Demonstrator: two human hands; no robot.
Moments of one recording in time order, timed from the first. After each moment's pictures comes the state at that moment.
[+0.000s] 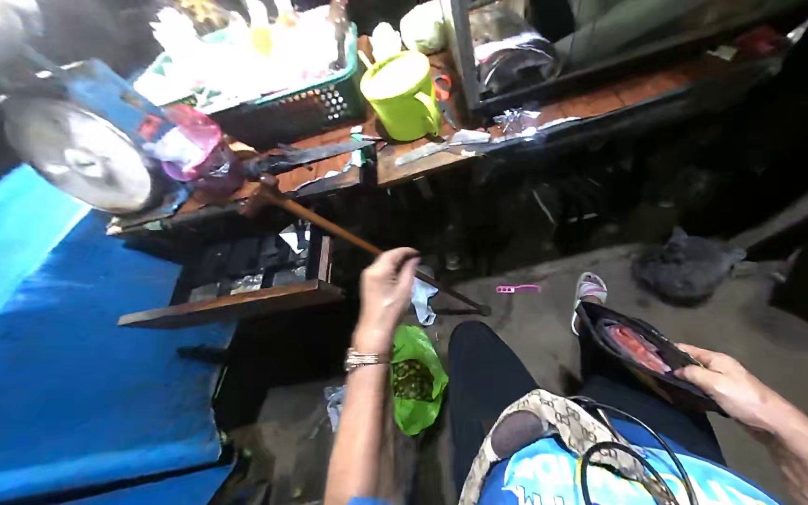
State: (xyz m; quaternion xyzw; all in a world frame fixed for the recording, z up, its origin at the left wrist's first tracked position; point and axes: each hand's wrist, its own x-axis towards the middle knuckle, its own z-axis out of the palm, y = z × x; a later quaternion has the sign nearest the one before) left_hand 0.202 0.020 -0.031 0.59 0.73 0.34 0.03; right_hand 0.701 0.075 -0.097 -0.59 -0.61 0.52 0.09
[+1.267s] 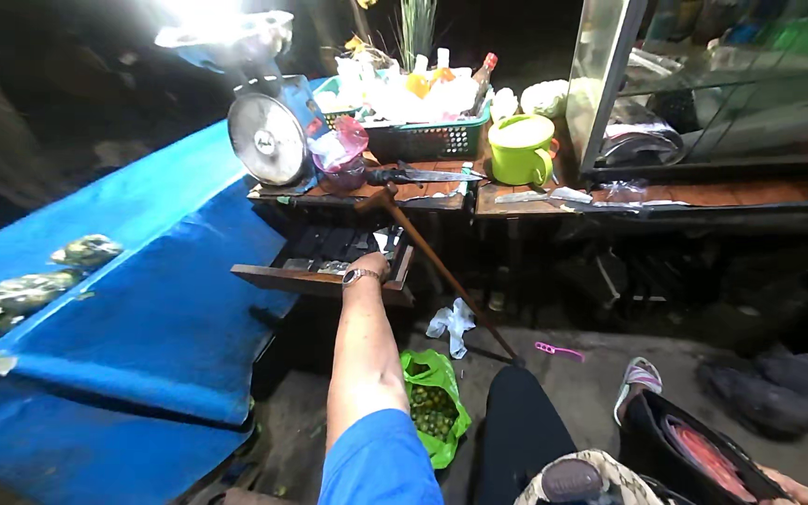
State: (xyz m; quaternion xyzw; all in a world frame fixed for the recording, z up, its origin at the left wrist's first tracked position) left_hand 0.011 0.019 0.003 0.32 0.92 -0.12 0.17; right_hand 0.677 0.071 -0.079 -0.59 -0.62 0.52 0.04
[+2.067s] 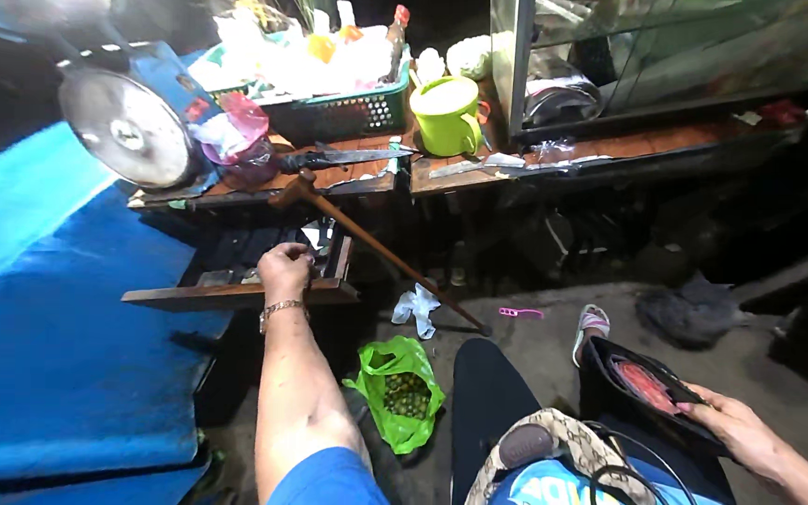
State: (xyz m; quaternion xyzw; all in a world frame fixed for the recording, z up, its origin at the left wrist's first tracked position) left_hand 0.018 -0.019 -0.018 0.33 0.89 0.31 0.02; right_hand 0.696 0.070 -0.105 -0.61 -0.61 0.50 0.10
